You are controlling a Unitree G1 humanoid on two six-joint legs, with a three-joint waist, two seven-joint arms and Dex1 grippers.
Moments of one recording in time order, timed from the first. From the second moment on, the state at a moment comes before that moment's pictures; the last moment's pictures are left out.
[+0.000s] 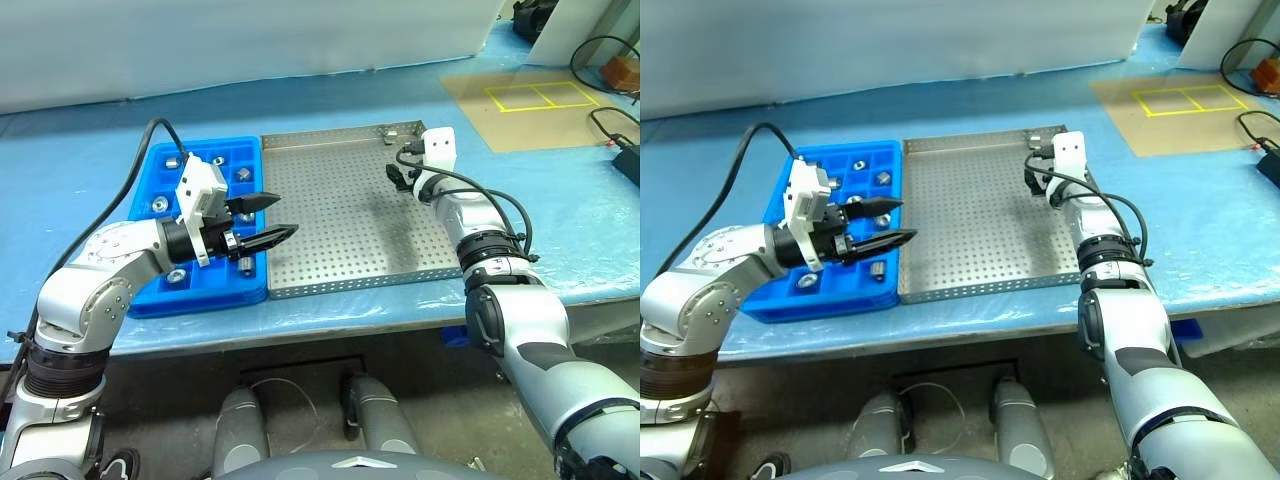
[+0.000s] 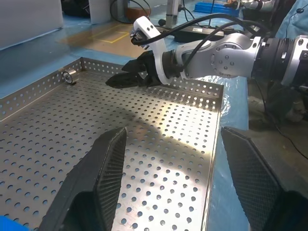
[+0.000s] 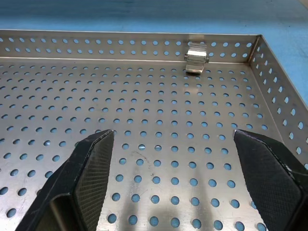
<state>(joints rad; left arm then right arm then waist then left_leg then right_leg) -0.38 0.65 0.09 -0.42 -0.70 0.67 -0.81 -1.04 -0.31 -0.14 1.01 0.06 0.22 0.28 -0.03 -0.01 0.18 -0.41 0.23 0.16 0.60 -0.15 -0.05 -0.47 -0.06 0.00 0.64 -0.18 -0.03</state>
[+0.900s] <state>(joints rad) -0.34 0.76 0.17 -0.40 -0.72 0.65 -0.89 -0.89 -0.35 -0.09 0.65 0.10 0.33 0.58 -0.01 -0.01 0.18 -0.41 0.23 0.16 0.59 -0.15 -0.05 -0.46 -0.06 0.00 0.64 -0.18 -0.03</state>
